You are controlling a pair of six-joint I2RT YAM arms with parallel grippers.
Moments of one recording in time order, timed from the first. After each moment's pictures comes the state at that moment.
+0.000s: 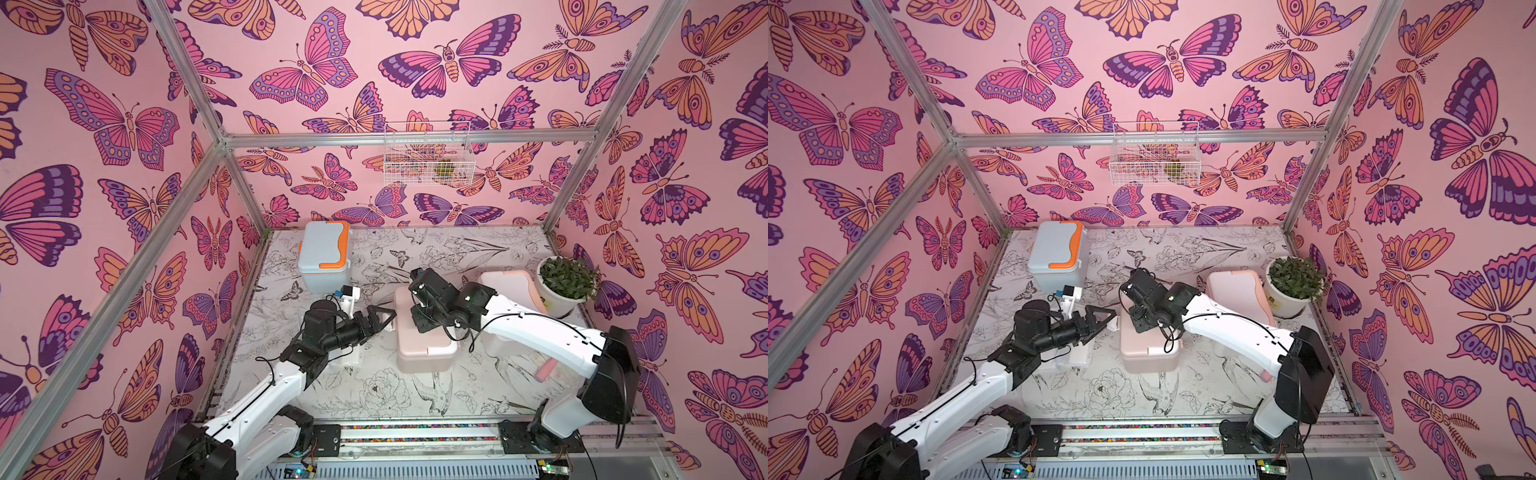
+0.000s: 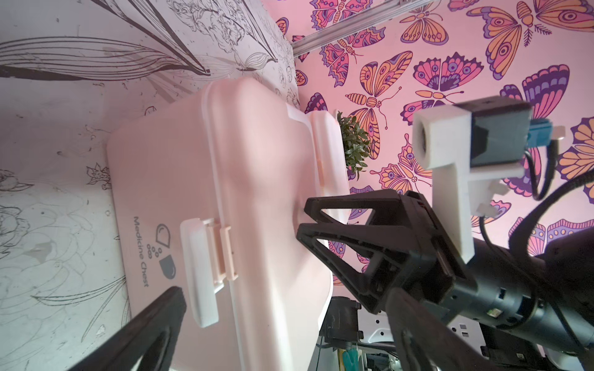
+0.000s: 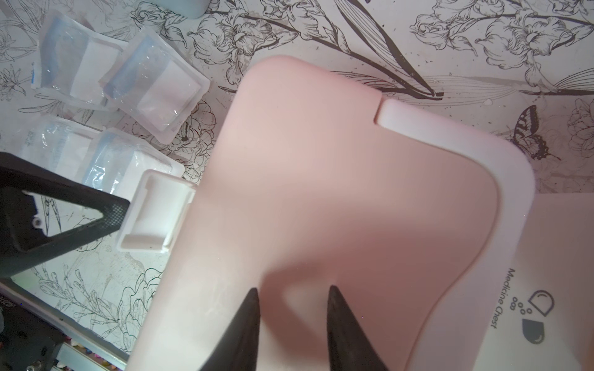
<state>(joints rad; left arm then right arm) -0.43 0.99 0.46 0.17 0.63 -1.02 0.93 1.59 1.37 -0.83 0.18 0.47</state>
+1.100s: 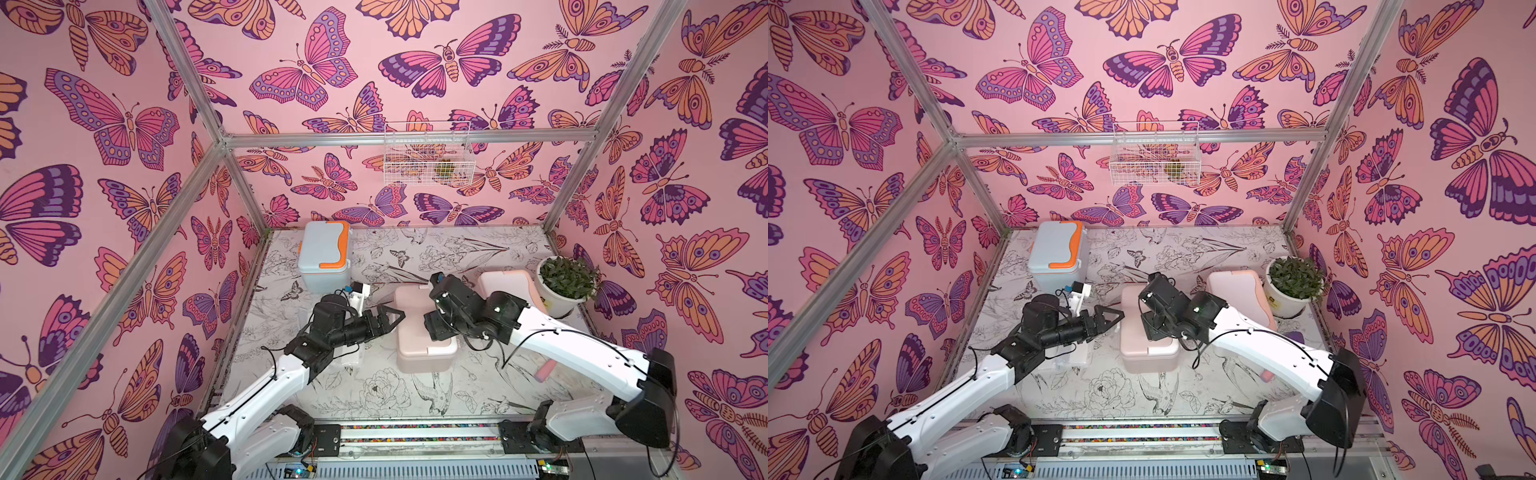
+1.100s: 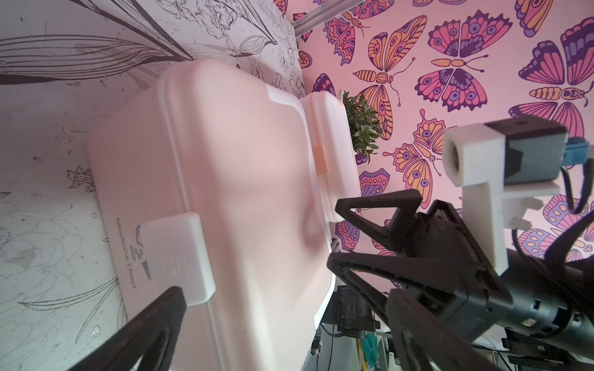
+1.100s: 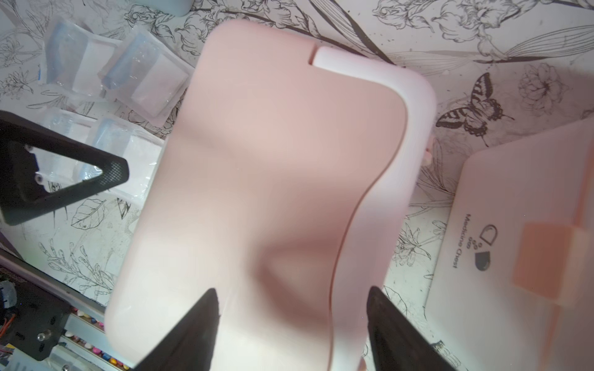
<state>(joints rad) -0.50 1.02 0.56 0.04 0.57 -0.92 0.93 1.36 1.23 -0.89 0.22 0.52</state>
